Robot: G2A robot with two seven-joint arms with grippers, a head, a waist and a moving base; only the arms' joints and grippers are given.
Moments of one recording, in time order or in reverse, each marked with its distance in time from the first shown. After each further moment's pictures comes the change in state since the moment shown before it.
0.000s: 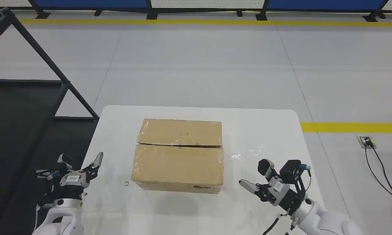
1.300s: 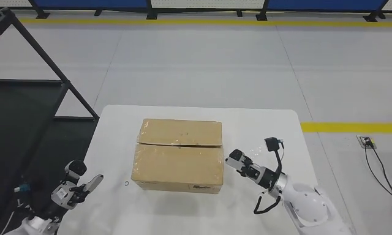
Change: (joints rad) left arm 0.094 0.062 -0.210 -0.066 -0.548 -0.692 -0.350; right arm 0.364 -0.022 -0.234 0.376 0.674 0.040 0.239
